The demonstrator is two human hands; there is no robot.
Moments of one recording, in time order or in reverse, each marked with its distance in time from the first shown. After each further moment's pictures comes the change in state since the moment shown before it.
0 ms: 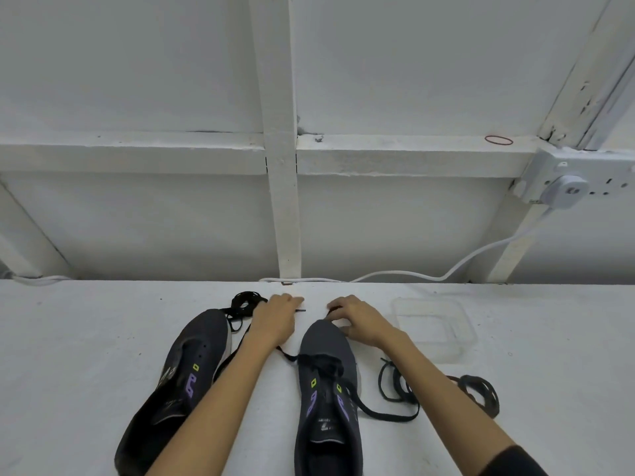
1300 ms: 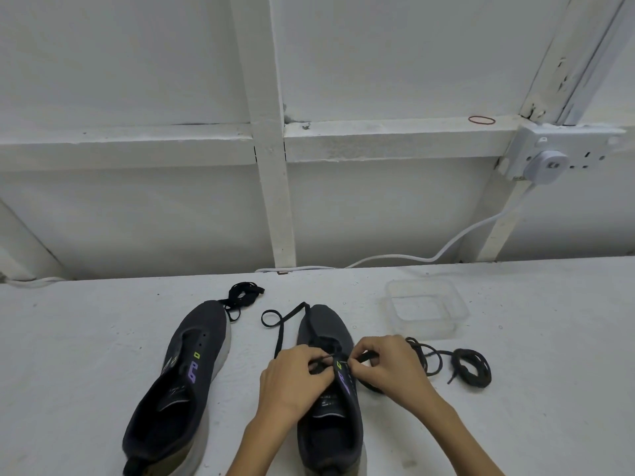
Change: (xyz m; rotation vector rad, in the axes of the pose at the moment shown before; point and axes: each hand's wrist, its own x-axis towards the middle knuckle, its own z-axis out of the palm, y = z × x) left_hand -0.145 0.073 -0.022 -0.582 0.050 -0.107; right_hand -0.134 -0.078 0.000 0.457 0.288 0.322
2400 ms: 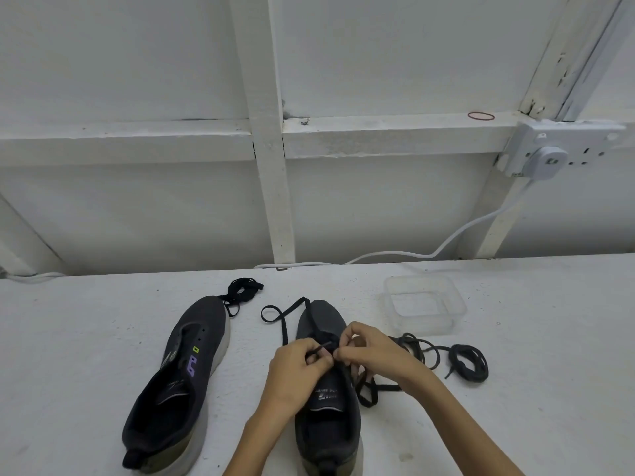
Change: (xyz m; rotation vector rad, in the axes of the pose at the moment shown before) left_hand 0.008 -0.010 0.012 -0.314 0.000 -0.032; right_hand 0.017 -0.006 -0.004 0.431 -0.335 0.201
